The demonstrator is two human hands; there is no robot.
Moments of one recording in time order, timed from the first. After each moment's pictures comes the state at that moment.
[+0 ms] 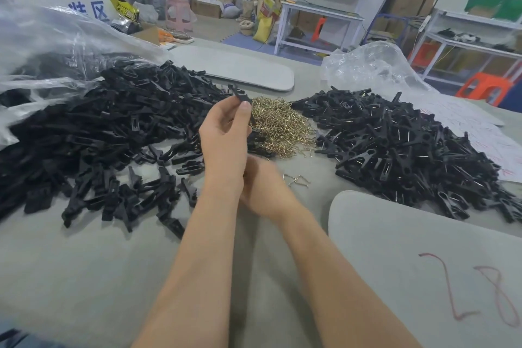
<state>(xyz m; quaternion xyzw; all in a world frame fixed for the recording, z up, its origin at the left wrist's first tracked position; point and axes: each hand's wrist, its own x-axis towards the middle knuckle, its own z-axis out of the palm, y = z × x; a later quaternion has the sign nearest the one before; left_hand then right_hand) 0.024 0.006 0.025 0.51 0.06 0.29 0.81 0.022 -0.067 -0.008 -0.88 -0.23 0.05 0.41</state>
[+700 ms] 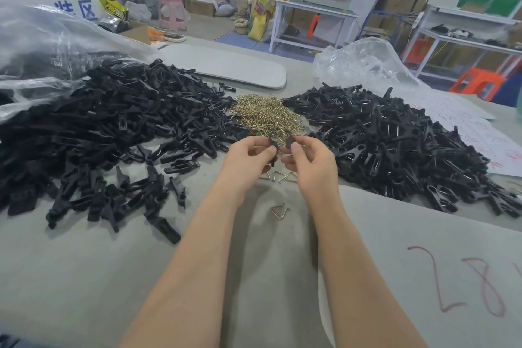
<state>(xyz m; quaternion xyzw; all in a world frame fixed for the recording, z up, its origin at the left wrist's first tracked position) 0.034 -0.019 -0.008 0.67 0.05 0.04 0.74 0.038 -0.136 -0.008 -0.75 -0.04 -0.13 0.65</state>
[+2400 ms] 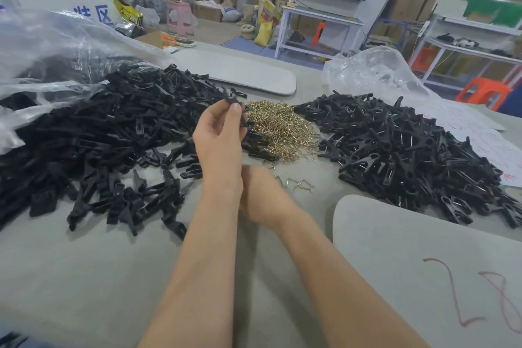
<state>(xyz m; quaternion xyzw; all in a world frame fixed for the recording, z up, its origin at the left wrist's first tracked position) 0.021 0.013 0.029 0.45 0.09 0.29 0.84 0.022 -0.060 -0.012 -0.90 -0.28 0.03 0.32</state>
